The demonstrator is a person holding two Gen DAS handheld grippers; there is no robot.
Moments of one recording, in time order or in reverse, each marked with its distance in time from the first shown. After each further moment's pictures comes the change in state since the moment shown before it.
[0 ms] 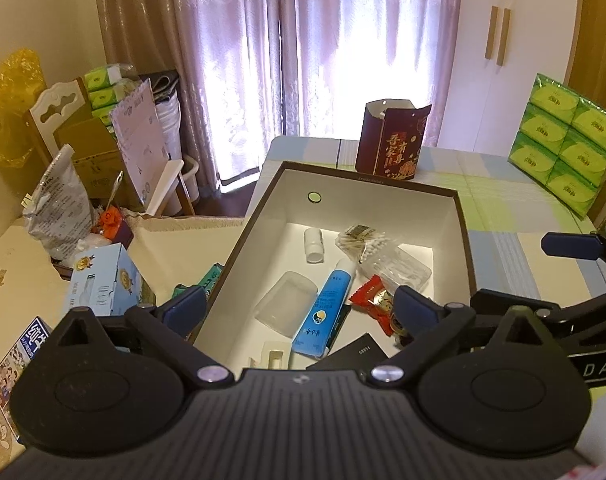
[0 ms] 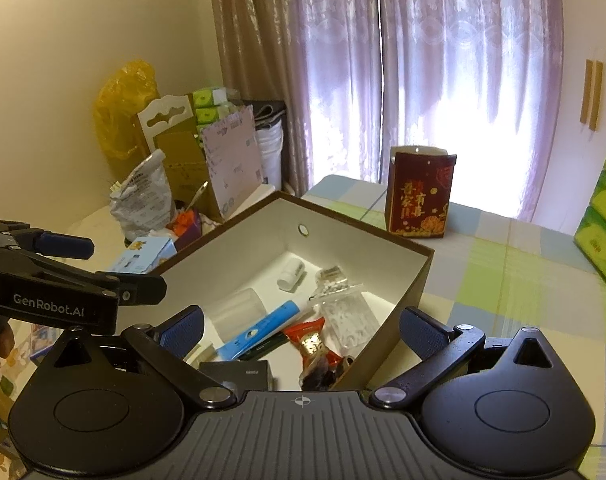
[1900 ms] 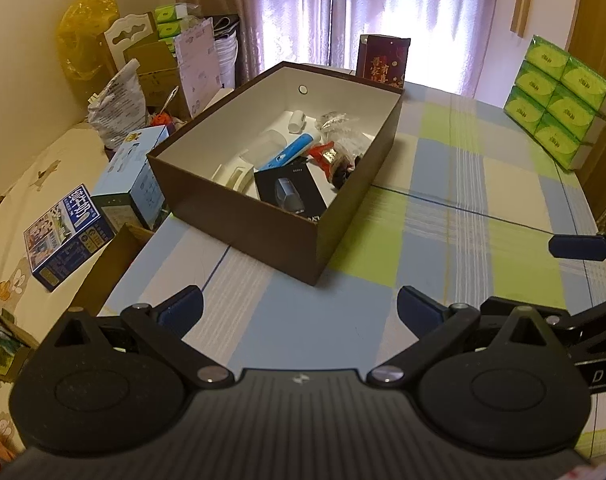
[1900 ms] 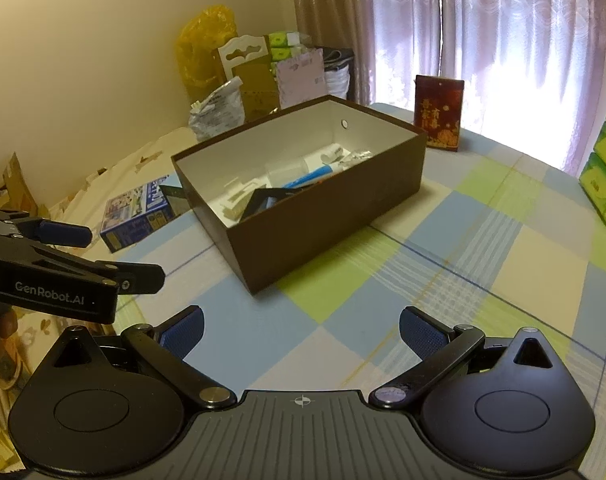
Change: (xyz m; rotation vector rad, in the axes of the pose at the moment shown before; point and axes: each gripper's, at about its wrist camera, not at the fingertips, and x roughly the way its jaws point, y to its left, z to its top) left arm -0.138 -0.153 -0.141 -0.191 0.133 0.179; right arm -0.154 -0.057 -0.131 -0.126 0.167 0.197
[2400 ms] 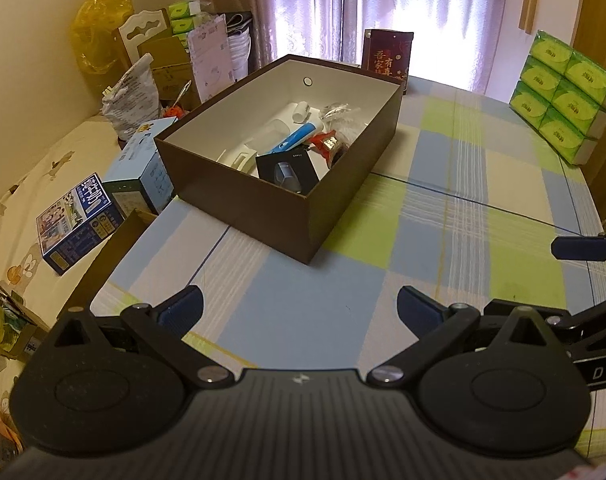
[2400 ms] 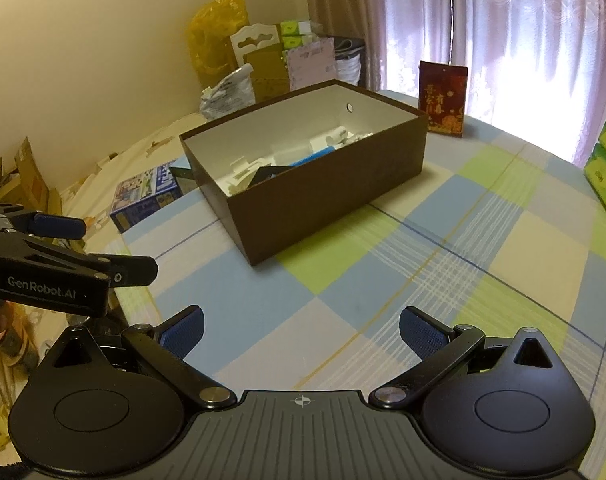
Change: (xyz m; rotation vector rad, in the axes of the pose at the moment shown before) left arm -0.015 -0.022 -0.020 -0.022 0.003 0.044; right arm -0.012 -0.013 -0.019 -0.023 0.035 0.037
